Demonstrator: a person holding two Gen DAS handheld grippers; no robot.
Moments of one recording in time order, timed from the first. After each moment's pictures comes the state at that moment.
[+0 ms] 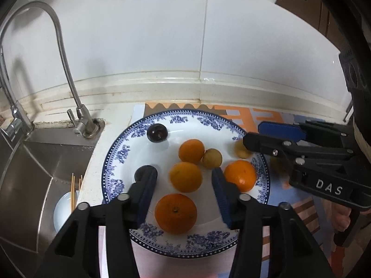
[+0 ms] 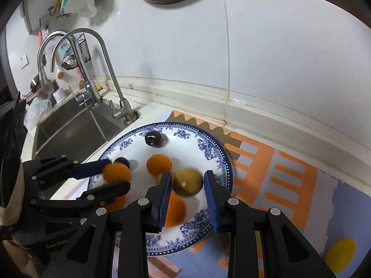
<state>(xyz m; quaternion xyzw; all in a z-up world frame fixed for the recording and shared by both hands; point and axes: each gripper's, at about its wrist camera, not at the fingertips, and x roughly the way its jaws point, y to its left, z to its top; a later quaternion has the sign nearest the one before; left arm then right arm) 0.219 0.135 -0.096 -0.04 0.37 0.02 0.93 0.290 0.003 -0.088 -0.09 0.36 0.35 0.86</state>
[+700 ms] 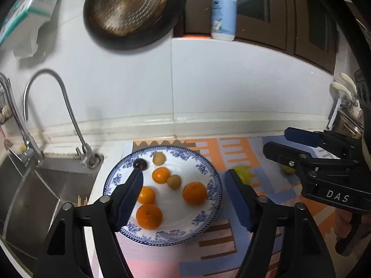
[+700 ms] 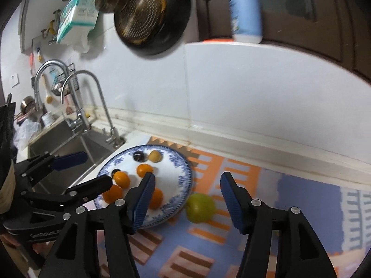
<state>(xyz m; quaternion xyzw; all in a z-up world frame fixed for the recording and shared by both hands) 0.169 0.082 -0.031 0.00 0.29 0.01 0.96 0.228 -0.074 -0.025 -0.06 0.28 0.27 0.92</state>
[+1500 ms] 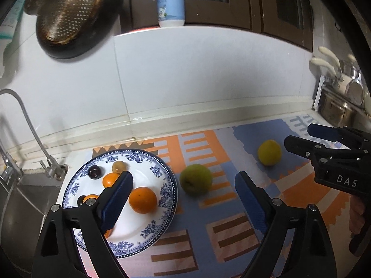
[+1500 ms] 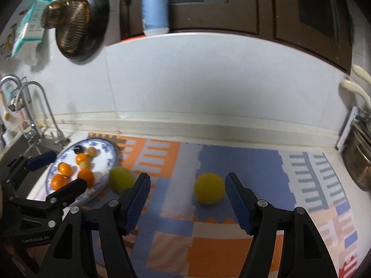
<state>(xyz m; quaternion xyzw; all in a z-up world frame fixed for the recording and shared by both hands) 0.198 0.014 -0.061 0.05 0.29 -0.05 0.96 0.223 -0.172 -0.045 -0.04 0.30 0.11 0.95</state>
